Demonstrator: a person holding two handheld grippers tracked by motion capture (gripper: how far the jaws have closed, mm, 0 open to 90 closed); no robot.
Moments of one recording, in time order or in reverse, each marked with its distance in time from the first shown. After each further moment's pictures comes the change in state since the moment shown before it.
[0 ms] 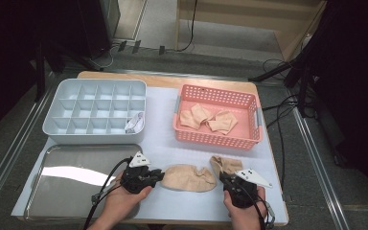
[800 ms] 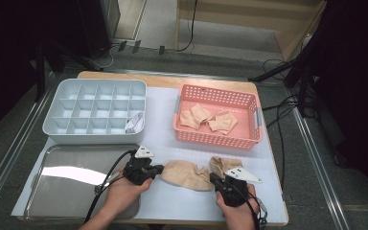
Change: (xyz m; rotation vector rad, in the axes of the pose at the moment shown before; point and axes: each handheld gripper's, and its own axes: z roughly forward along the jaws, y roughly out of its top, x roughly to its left) left arm 0.003 0.013 0.005 0.066 0.003 0.011; right arm 0.008 -0.006 0.016 0.082 0.095 -0.039
